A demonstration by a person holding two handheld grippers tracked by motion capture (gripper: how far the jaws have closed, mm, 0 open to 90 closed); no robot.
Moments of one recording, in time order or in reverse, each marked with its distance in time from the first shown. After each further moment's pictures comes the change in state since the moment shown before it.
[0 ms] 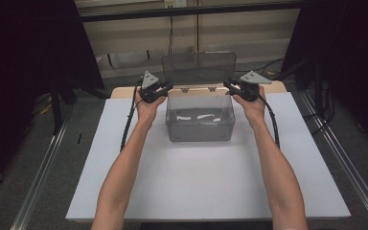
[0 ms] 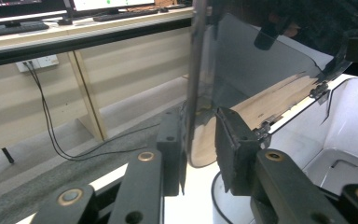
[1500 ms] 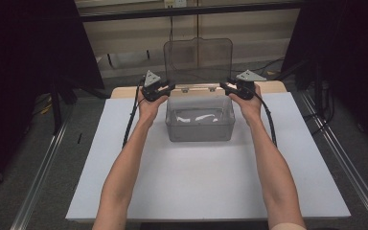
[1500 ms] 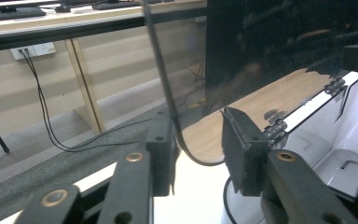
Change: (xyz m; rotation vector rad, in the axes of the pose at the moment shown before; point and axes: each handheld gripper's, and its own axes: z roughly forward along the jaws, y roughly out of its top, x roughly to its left) left arm 0.004 -0.005 0.014 0.036 0.006 -0.026; right arm -0.003 -0.005 0.018 0.056 -0.006 0.036
